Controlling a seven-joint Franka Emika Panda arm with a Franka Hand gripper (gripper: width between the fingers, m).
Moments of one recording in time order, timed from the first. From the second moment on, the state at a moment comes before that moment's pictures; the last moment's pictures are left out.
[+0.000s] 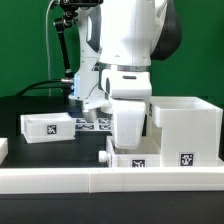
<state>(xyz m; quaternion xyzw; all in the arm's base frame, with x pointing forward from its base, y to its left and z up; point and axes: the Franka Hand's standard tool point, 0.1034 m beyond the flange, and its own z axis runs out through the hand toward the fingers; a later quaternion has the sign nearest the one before) 0.548 0.004 0.009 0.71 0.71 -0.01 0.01</state>
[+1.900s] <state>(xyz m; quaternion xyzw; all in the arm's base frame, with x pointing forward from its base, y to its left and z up) 0.559 -0.004 0.059 0.73 0.69 -0.02 0.02</state>
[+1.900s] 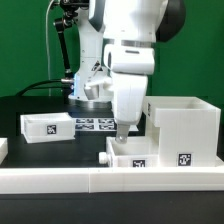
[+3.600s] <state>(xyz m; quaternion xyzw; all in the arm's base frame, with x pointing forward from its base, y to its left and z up) 0.587 -0.034 0.016 0.71 0.70 0.06 -0.10</state>
